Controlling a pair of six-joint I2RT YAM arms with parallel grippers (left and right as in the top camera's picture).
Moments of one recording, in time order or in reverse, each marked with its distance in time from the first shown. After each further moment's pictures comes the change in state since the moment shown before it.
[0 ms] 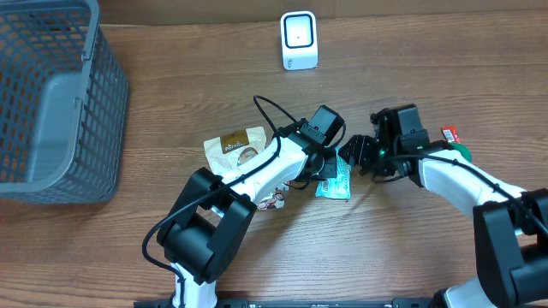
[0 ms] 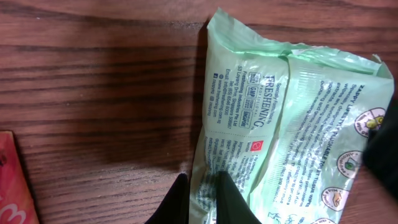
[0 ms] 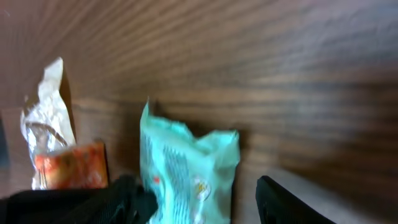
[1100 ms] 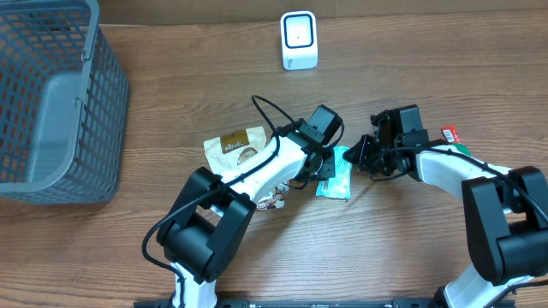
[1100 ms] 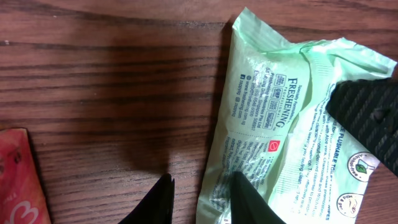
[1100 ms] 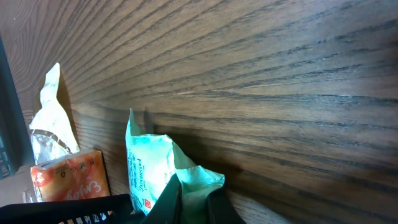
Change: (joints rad) left arm 0.006 0.002 0.001 -0.009 -0.006 -0.004; right arm -0.027 0.114 0.004 0.076 -0.106 0.028
